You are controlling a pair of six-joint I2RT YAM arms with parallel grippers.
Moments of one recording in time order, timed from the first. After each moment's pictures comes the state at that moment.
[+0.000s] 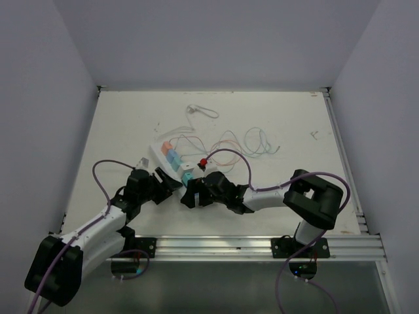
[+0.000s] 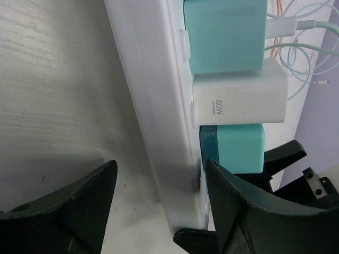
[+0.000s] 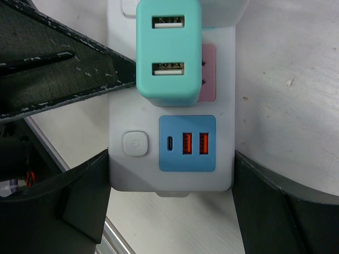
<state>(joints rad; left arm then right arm) -0.37 0.89 0.20 0.03 0.18 -1.04 1.09 1.70 0.72 0.40 0.06 0.76</state>
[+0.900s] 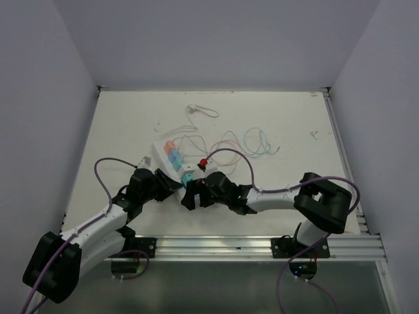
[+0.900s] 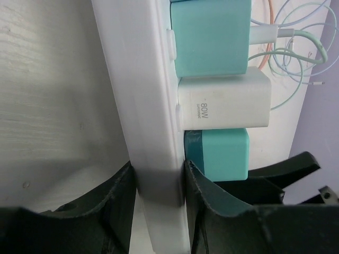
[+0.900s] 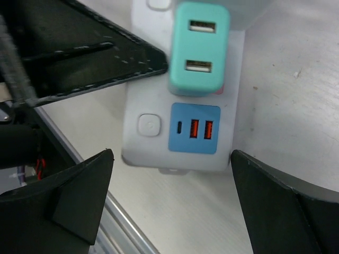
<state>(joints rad) -0.43 0.92 0.21 0.06 0.13 -1.07 1.11 1.65 0.72 0.33 0.06 0.75</state>
